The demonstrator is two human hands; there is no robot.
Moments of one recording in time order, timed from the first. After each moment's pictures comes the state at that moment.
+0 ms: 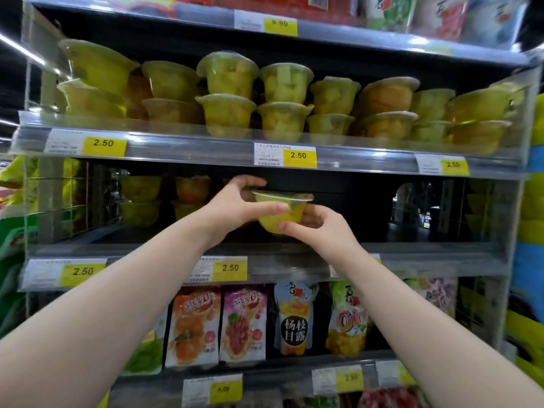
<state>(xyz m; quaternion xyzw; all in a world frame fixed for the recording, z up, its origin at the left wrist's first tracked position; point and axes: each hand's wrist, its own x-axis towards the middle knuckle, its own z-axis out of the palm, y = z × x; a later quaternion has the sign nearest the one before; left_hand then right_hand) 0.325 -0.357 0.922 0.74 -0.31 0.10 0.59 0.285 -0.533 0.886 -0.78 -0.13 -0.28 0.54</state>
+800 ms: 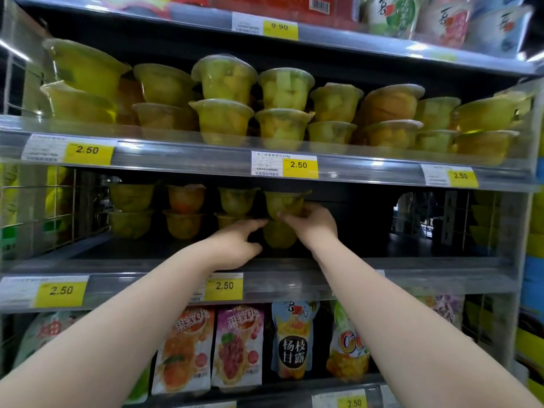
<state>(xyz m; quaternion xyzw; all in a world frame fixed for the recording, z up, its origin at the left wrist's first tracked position) 0.373 -0.365 0.899 0.90 -0.31 0.13 0.28 0.380 -0.540 0.906 -0.82 0.05 -0.33 0.46</state>
